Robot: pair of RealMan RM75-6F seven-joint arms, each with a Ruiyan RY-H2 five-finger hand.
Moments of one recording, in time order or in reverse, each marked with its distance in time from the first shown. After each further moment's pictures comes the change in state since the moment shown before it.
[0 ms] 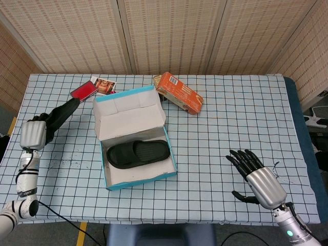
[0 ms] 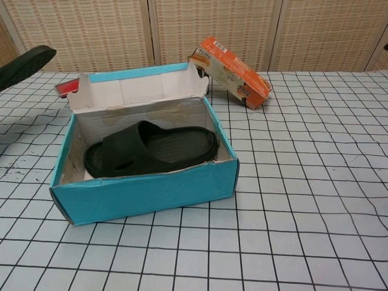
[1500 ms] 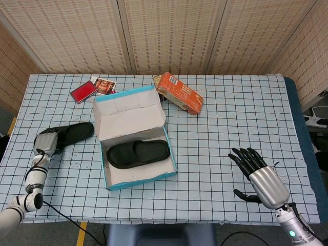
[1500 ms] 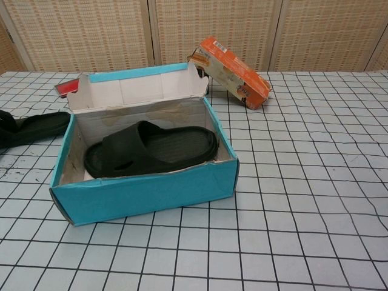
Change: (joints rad) left arm -0.076 -0.059 0.073 0.112 -0.191 -0.427 -0.018; right arm -0.008 0.012 0.005 -0.007 -0.010 0.023 -0.004
